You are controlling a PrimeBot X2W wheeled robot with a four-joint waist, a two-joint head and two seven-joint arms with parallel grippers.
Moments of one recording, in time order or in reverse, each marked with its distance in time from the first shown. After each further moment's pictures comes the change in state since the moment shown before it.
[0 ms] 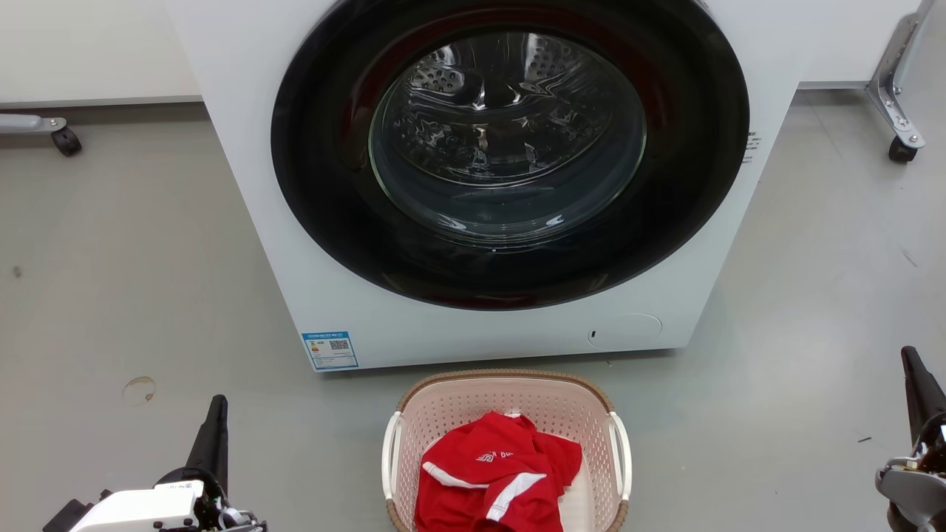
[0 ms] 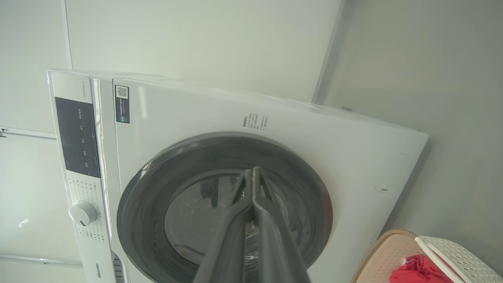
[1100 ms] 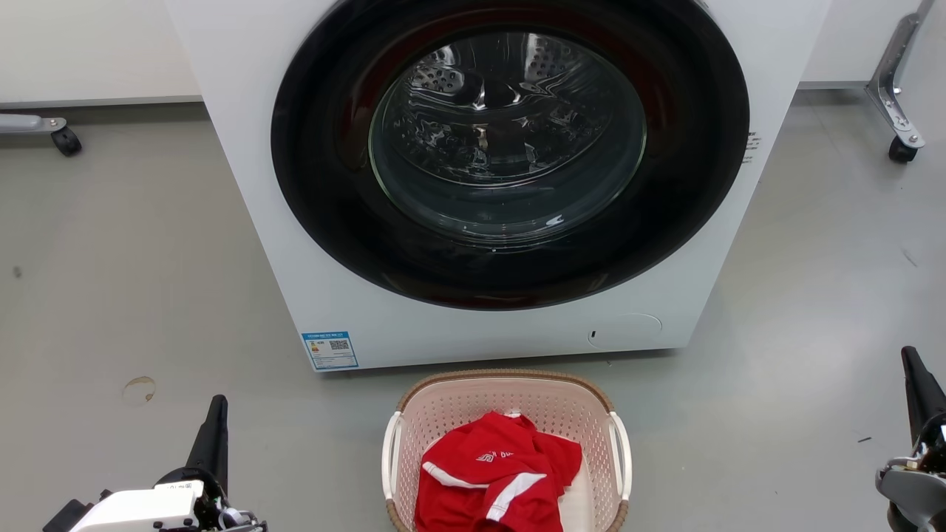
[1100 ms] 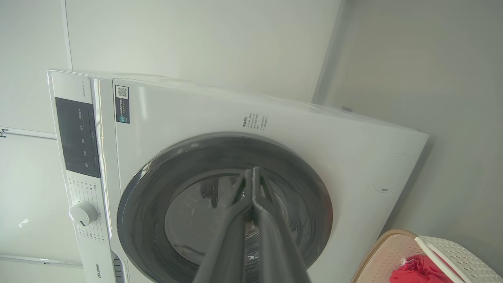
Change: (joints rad) left arm 0.000 0.000 0.000 0.000 0.000 0.000 0.000; right arm 0.000 0.000 0.000 0.000 0.000 0.000 0.000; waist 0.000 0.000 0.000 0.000
